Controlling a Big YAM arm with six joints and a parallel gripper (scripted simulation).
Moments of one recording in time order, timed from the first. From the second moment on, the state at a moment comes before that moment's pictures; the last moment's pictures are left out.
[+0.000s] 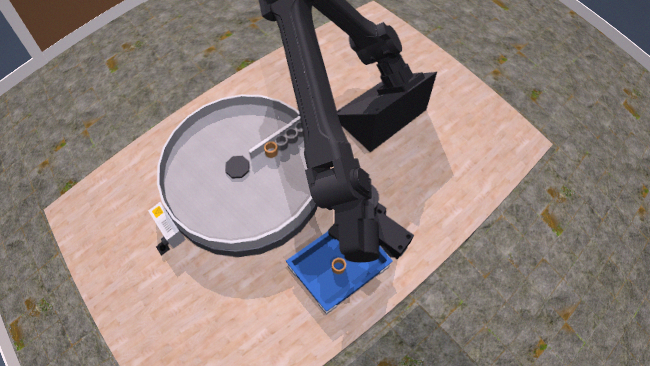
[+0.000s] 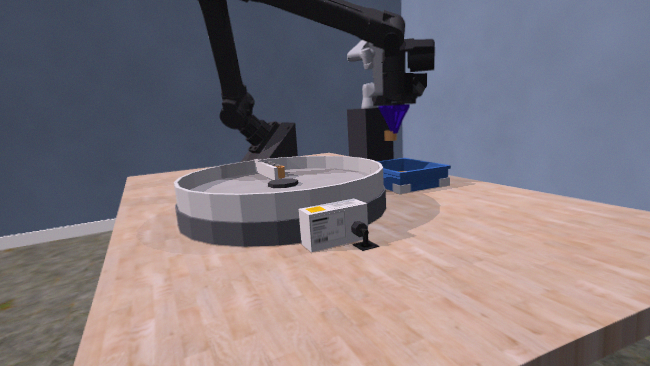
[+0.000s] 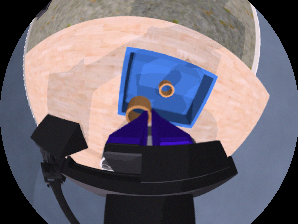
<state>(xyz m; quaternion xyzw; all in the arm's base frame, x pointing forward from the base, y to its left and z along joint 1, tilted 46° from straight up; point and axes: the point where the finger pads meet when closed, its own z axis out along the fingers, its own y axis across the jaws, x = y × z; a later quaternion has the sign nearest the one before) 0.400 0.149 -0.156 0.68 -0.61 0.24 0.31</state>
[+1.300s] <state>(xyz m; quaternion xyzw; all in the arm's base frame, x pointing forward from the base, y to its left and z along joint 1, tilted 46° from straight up) 0.401 0.150 -0.156 0.68 -0.62 0.24 0.31</state>
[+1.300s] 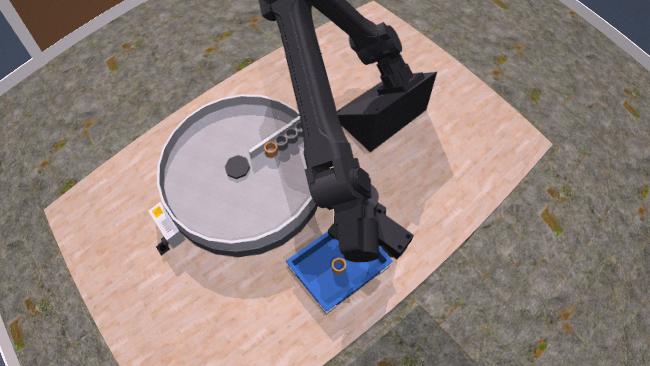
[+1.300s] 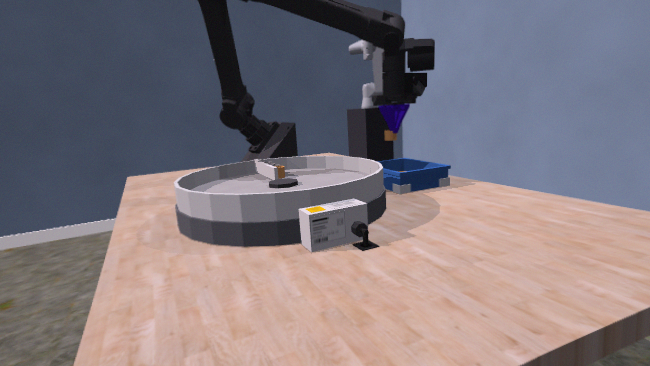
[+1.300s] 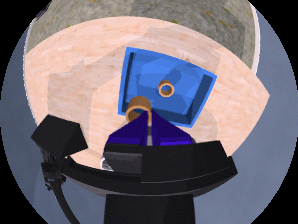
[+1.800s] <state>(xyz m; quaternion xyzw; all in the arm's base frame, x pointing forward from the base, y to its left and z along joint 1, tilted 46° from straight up) 0.399 0.151 -0.157 0.68 -0.61 0.24 0.31</state>
